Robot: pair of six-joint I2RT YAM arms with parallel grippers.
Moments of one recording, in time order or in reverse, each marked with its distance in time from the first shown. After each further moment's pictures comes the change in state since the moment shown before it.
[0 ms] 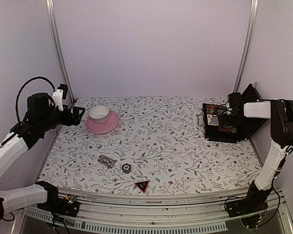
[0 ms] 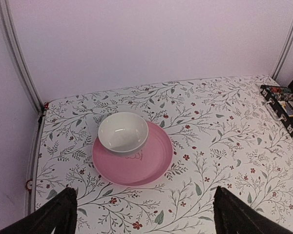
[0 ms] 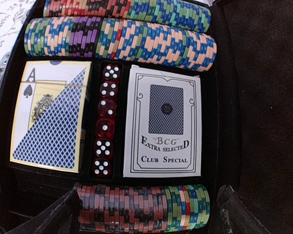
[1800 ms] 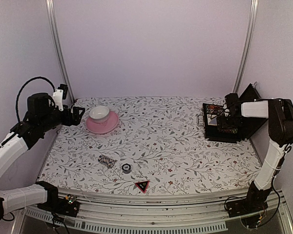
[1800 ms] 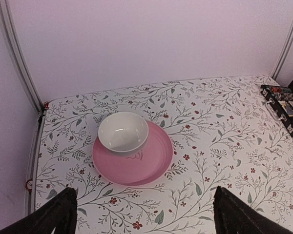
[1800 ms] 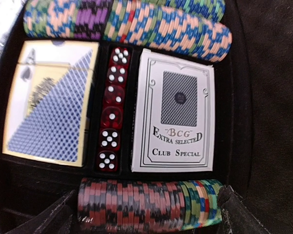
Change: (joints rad) left arm 0.000 0.001 0.000 0.000 0.000 0.000; right arm 0.029 0.047 0.019 -0.031 0.044 -0.006
